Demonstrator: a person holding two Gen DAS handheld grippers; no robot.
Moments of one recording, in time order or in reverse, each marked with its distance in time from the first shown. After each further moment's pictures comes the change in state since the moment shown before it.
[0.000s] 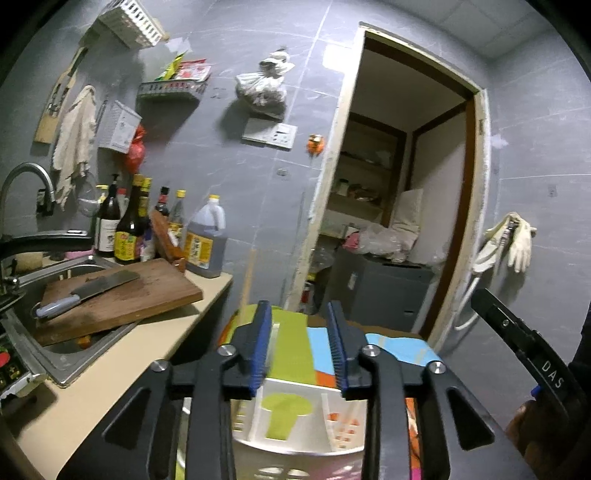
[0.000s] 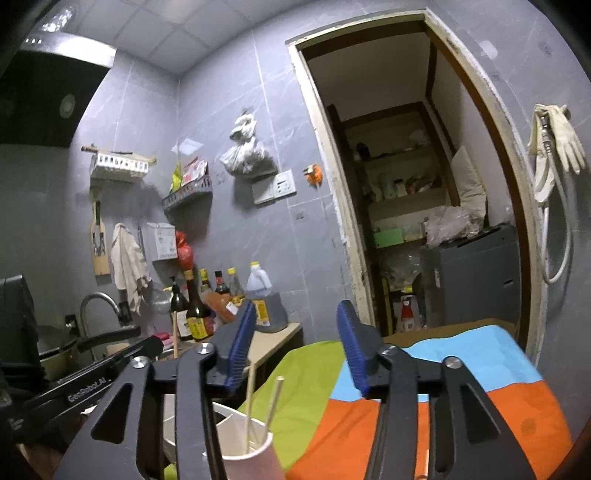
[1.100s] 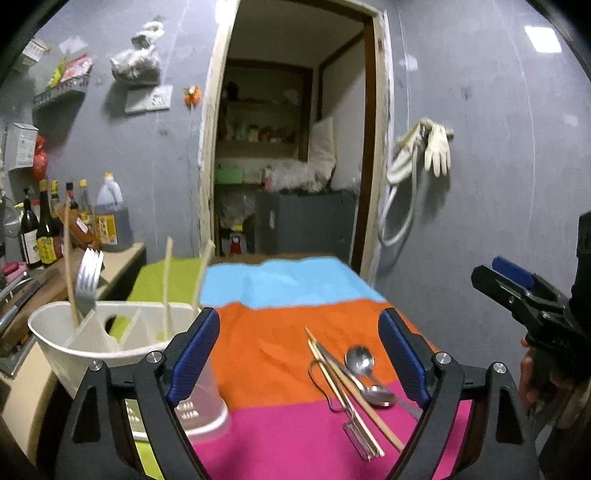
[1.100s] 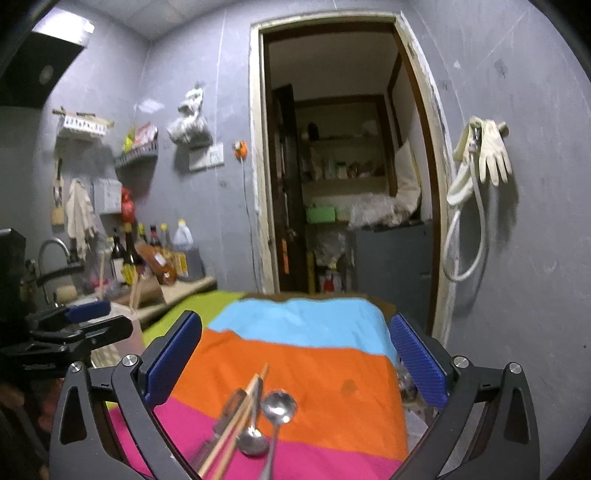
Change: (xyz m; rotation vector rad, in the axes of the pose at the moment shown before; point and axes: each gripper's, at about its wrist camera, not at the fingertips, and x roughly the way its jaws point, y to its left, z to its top) left arm 0.007 -0.137 -0.073 0.251 0.236 -0.223; right arm -0.116 -0.112 -0.006 -0.126 0.155 -0.227
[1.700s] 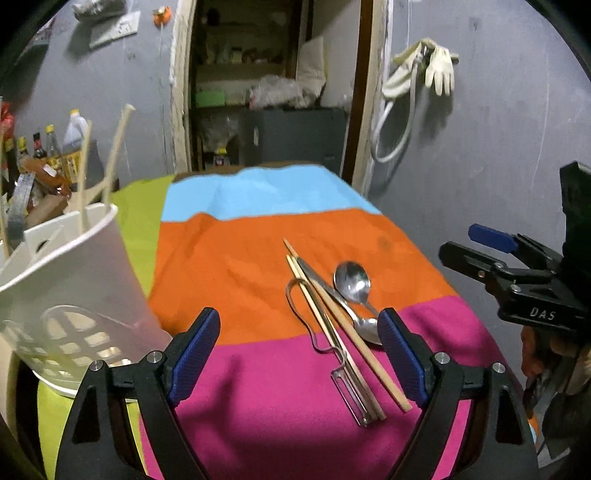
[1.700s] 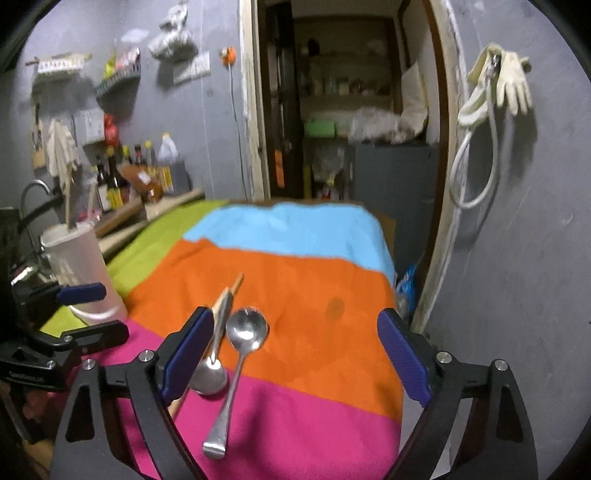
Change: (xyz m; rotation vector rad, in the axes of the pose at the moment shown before) left arm 0.068 -0.016 -0.040 0.012 0.334 -0.049; right arm 0.057 -0.027 -0.041 -0.014 0.363 0.002
